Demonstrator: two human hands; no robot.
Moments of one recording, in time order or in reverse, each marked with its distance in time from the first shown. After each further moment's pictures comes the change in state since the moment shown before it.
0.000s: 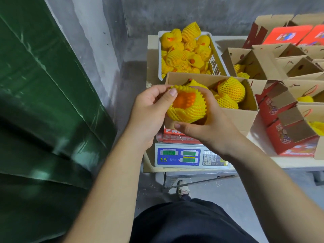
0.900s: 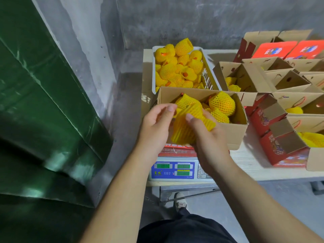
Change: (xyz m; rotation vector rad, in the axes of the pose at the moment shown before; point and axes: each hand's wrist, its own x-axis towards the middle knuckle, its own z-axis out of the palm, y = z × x) left_hand 0.008 -0.014 0.031 0.142 0.090 -0.036; right_hand 0.011 0.020 0.012 0.496 0.325 0.029
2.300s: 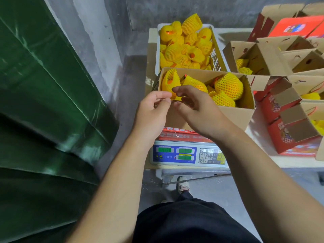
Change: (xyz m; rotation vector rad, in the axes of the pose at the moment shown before) left_hand 0.010 -0.026 -0.001 0.136 0.099 -0.010; right_hand 0.032 -0.016 -0.007 -0.757 -0.322 -0.117
